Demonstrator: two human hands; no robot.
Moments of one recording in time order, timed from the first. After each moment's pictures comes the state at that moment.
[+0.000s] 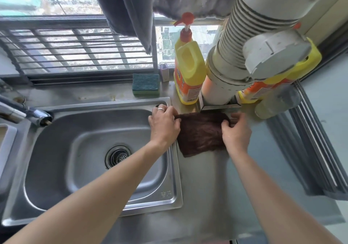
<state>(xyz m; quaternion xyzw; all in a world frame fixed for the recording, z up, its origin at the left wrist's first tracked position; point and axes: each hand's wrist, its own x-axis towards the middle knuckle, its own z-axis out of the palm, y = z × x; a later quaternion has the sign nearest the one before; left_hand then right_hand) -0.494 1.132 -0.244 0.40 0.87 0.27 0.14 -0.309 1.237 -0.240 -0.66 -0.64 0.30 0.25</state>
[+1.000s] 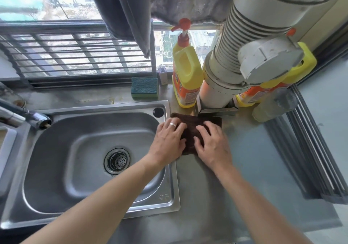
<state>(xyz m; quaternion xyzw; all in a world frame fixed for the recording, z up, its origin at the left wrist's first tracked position) -0.475 1.106 -0.252 0.60 0.78 0.14 0.07 -0.312 1.198 -0.264 -0.37 -0.91 0.10 0.15</state>
